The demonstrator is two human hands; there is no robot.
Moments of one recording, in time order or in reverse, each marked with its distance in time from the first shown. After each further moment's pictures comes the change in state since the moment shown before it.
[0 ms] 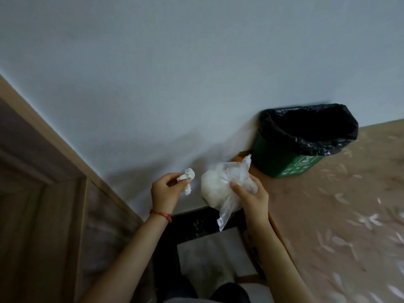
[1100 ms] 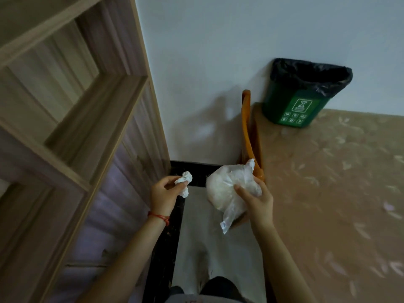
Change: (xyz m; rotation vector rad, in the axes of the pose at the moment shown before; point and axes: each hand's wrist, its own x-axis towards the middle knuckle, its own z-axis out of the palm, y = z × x) left_hand -0.416 -0.058 0.008 -0.027 0.346 -0.077; right_hand -0.261 0.065 -0.225 -0.064 -0.382 -0.013
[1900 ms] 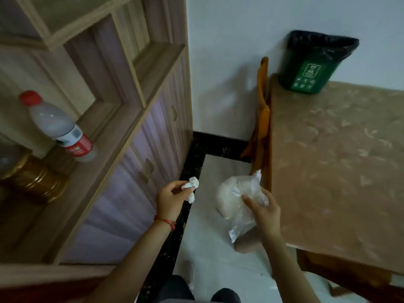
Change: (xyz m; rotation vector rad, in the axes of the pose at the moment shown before) left_hand -0.310 -0.051 -0.089 0.052 0.093 -0.039; right_hand -0.281 0.061 -0.086 -0.089 -0.072 0.060
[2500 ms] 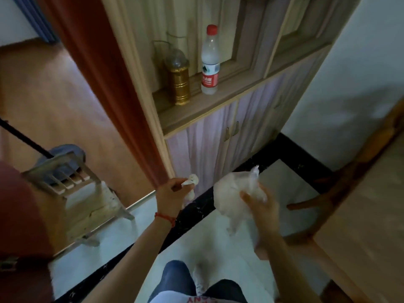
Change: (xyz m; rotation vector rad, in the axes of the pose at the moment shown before) left_hand -0.213 -0.085 -0.091 -0.086 0.696 -0.209; right_hand -0.110 0.041 0.040 -0.325 -0.617 -0.049
